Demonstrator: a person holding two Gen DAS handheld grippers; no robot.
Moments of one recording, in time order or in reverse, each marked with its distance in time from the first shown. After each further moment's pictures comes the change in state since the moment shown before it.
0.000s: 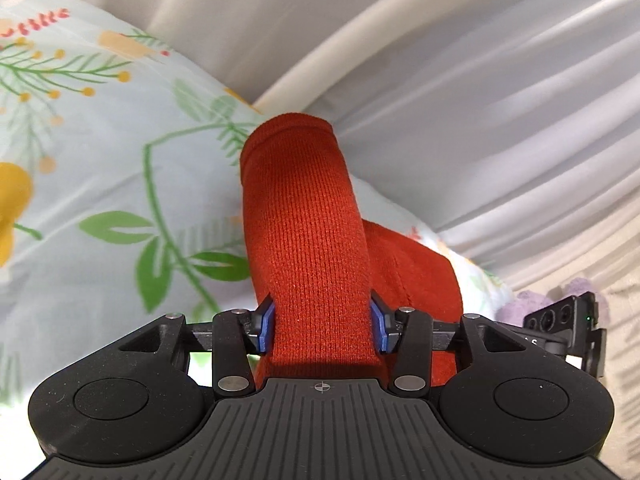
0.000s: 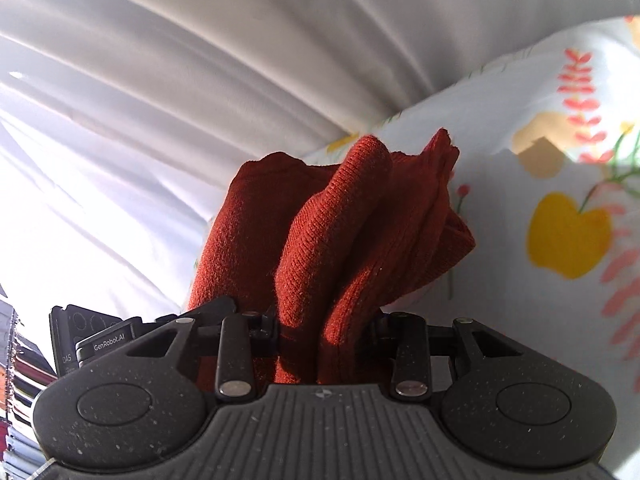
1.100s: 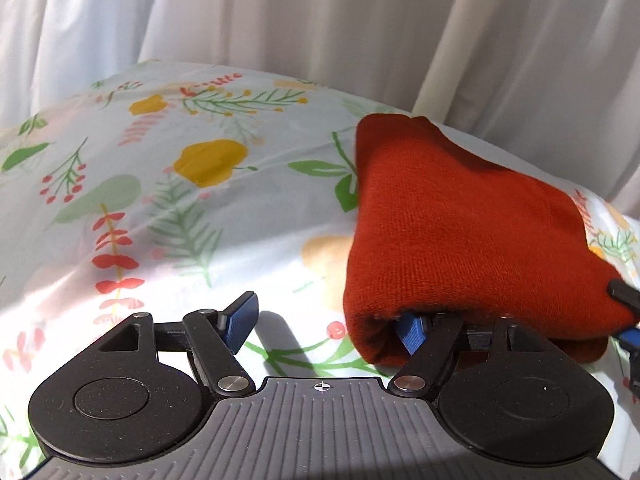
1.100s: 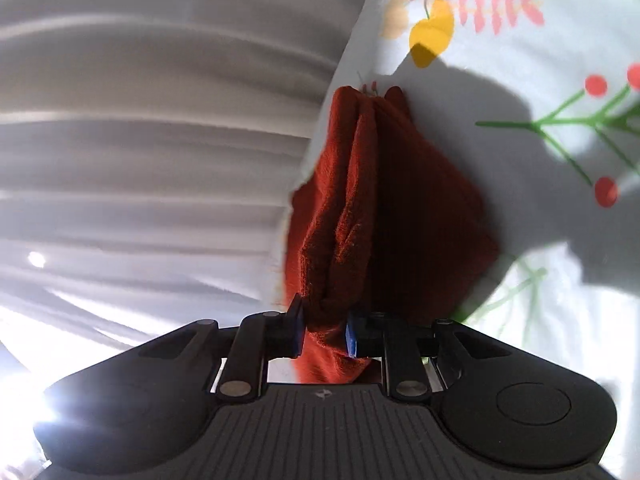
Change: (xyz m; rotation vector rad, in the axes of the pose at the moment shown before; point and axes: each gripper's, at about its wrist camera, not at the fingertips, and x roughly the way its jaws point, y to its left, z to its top) left arm -0.038 -0.010 -0.128 0.133 -0.259 0.608; right arm -0.034 -0.042 -0.147 0.535 -0.330 0.211
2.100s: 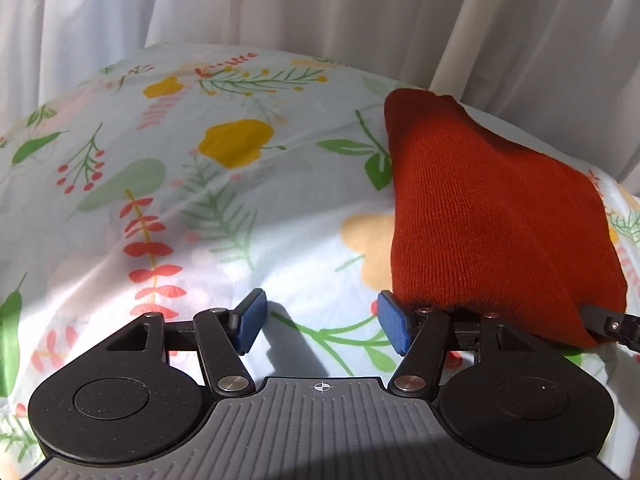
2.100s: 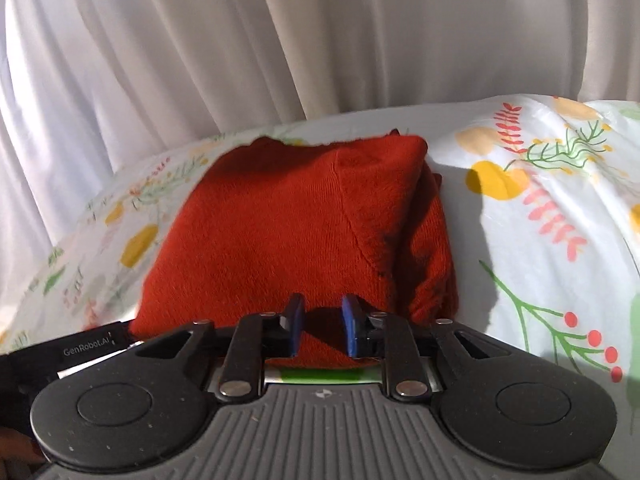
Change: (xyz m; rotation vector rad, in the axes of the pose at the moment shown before) left arm -0.001 0.019 0.001 0.031 0.093 0.028; right arm 0.049 0.062 -0.056 -0.965 0.047 -0.603
